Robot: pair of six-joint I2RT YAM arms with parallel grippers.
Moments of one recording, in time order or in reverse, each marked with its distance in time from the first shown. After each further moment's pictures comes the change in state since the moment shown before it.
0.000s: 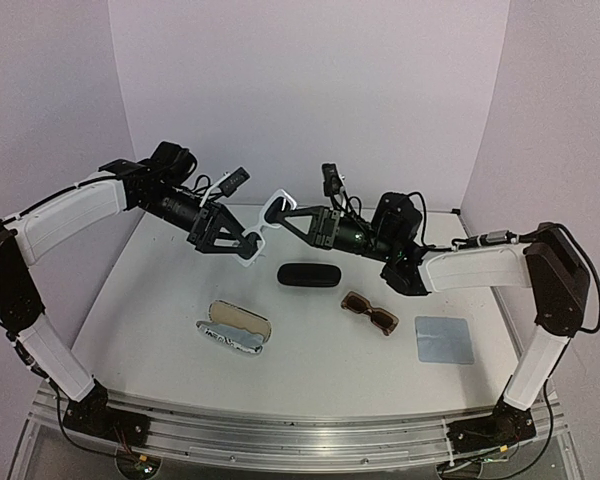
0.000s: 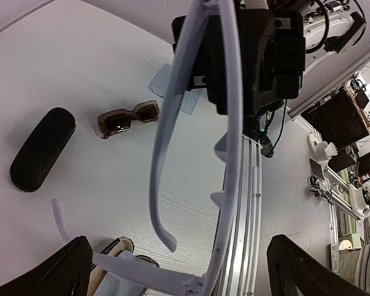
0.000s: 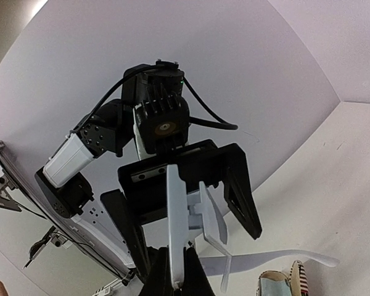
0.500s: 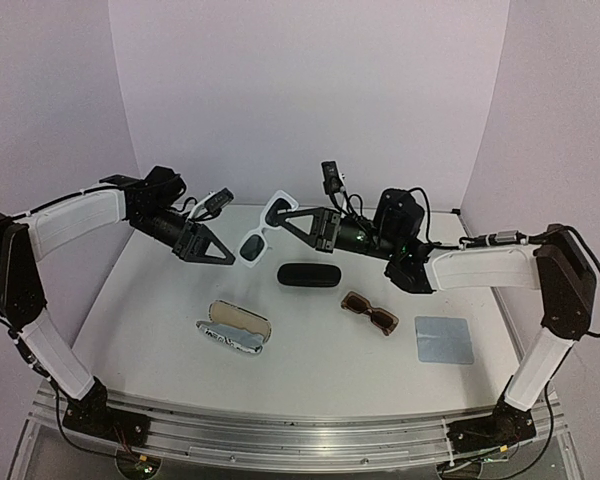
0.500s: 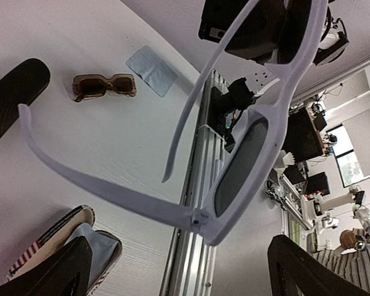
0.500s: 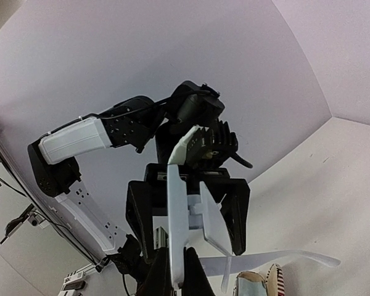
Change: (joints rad) left arm 0.098 0.017 -0.125 -0.090 0.165 0.009; right arm 0.009 -0.041 -0.001 -0.090 -0.005 -0.178
